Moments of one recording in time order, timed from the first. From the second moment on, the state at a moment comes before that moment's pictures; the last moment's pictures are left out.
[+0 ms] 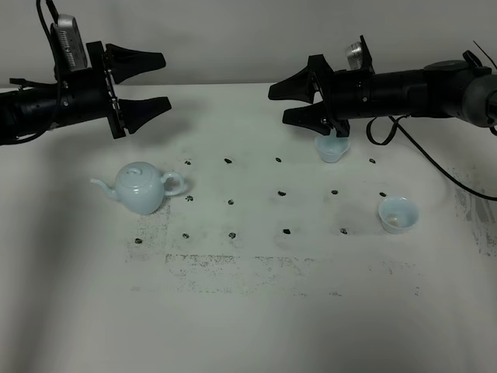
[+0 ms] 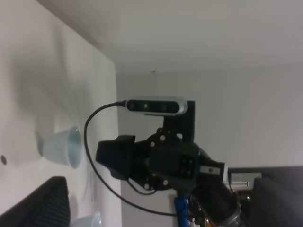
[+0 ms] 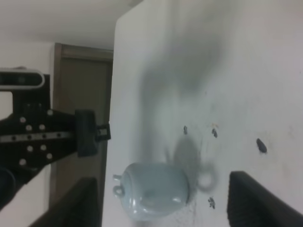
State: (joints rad) left arm 0.10 2.35 -1.57 -1.76 1.18 0.82; right arm 0.05 2.39 -1.77 1.49 1.06 -0.70
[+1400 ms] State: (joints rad) left arm 0.27 1.66 -1.57 -1.08 1.10 0.75; right arm -0.01 1.51 -1.41 0.08 1.21 -0.10
